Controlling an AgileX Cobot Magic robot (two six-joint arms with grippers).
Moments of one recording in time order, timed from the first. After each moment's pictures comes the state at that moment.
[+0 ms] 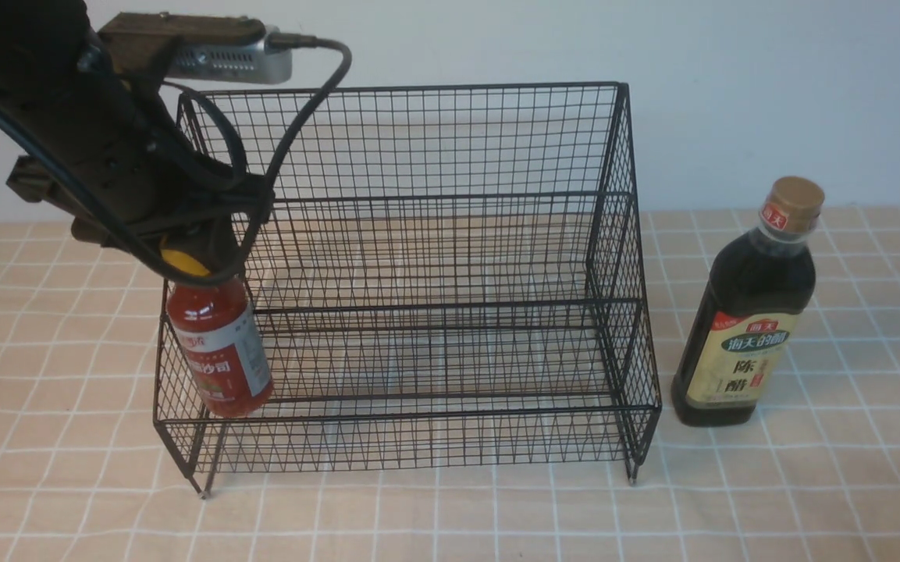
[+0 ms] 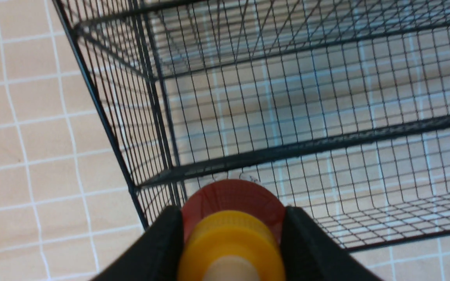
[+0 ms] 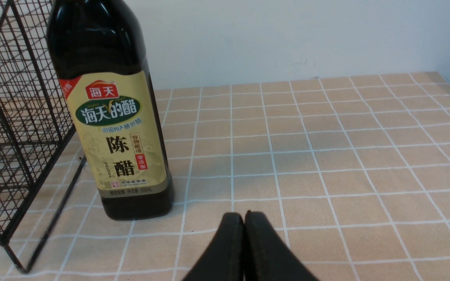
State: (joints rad) right arm 0.03 -0.01 0.02 -0.19 0.37 0.28; left arm -0.27 1.55 -1.48 0.01 1.21 -0.14
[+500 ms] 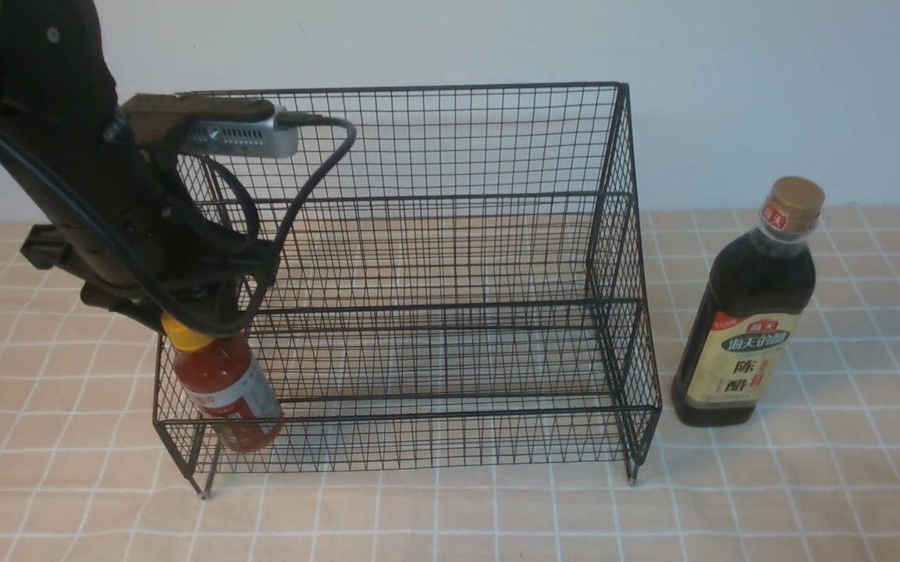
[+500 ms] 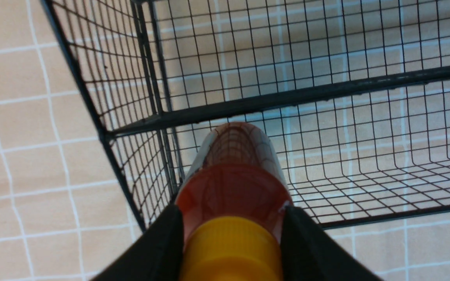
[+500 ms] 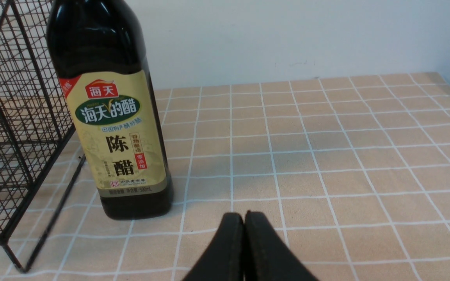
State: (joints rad) right arm 0.03 -0.01 0.02 -0.19 0.37 0.28; left arm -0.27 1.57 -1.38 -0.02 1.20 -0.15
